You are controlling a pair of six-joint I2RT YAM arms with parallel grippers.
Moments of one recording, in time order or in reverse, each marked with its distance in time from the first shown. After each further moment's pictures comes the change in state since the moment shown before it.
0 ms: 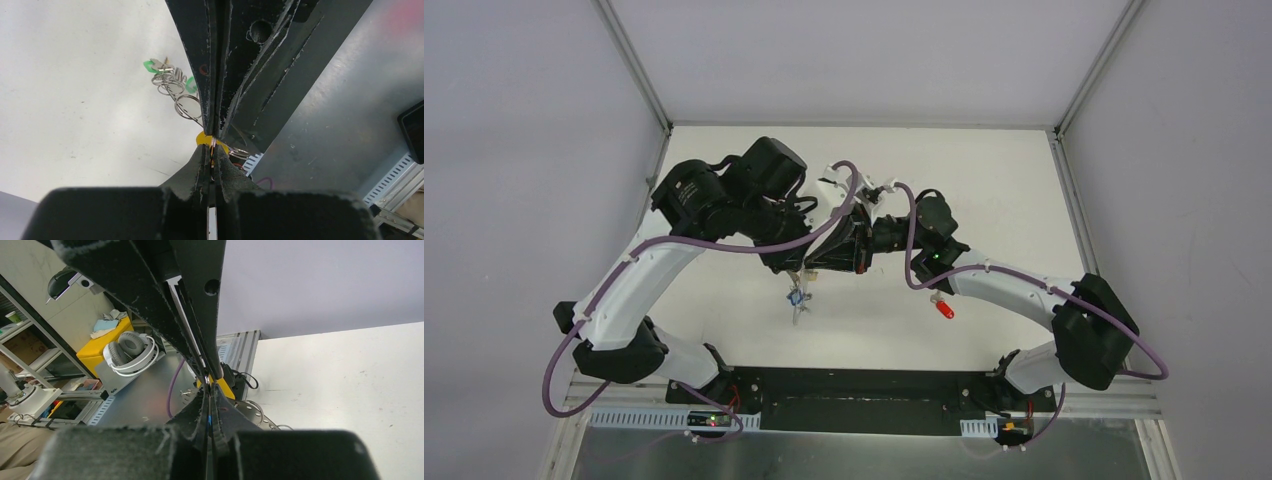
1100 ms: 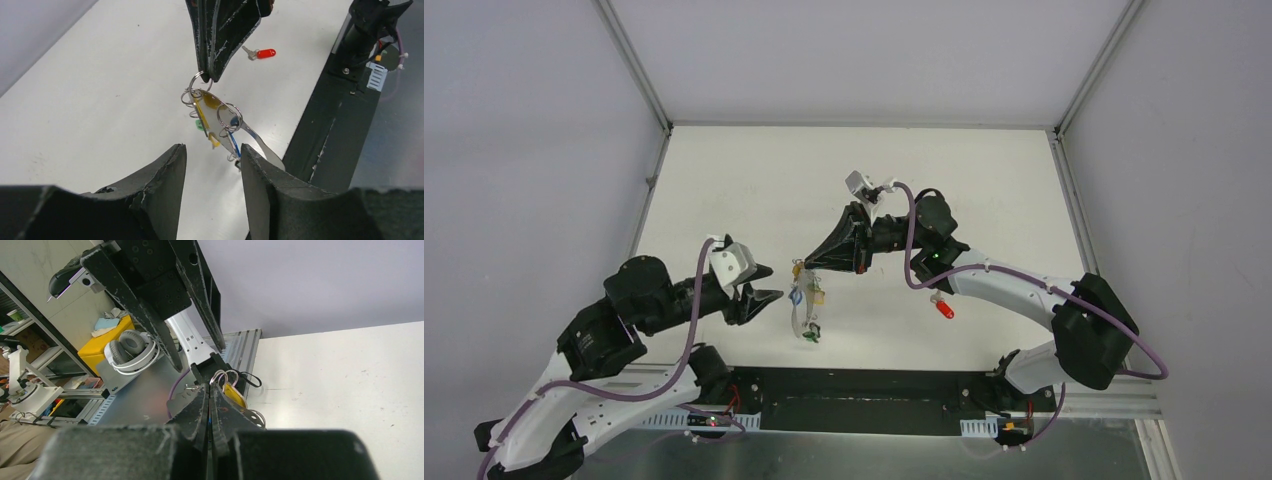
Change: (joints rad) left arm 0.000 -0.906 -0.921 0.787 -0.022 0.006; right arm -0.001 0.002 0.005 -0.005 -0.008 -0.002
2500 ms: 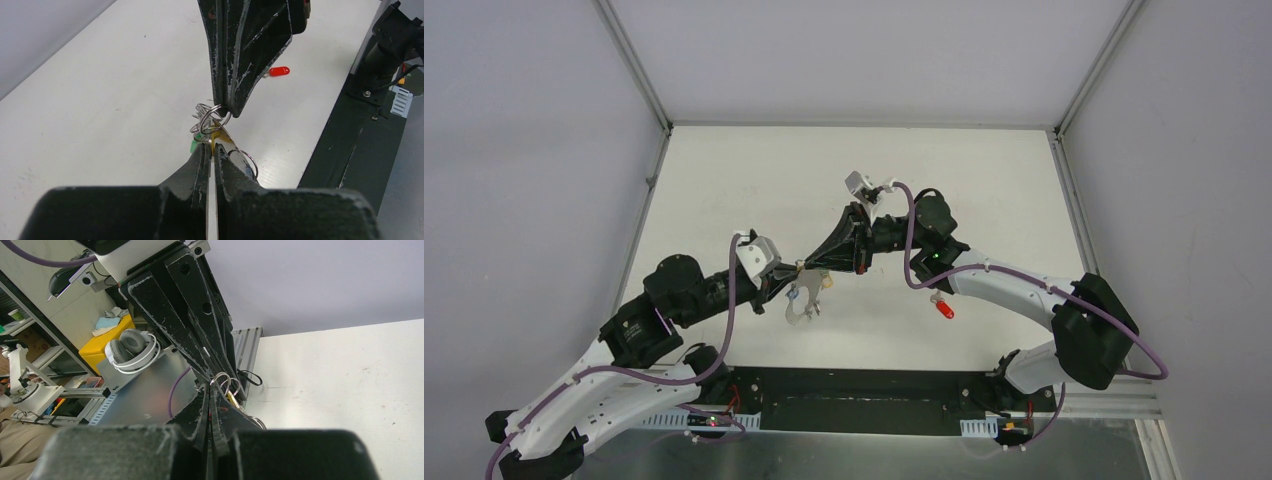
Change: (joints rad) left arm 0.000 -0.003 -0.241 0.323 -0.049 -0.023; right arm -0.001 0.000 0.000 -0.005 -0.004 0.000
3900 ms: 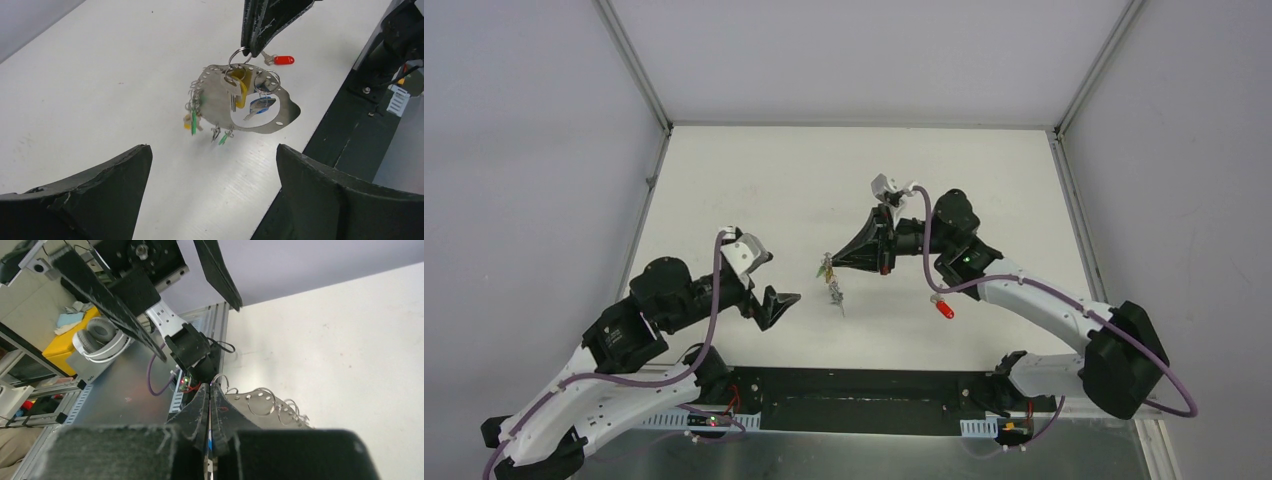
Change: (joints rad) left arm 0.000 -0.027 0.058 -0.154 -0.054 -0.045; right arm -0.085 -0.146 -0.081 -0.256 0.019 -0.142
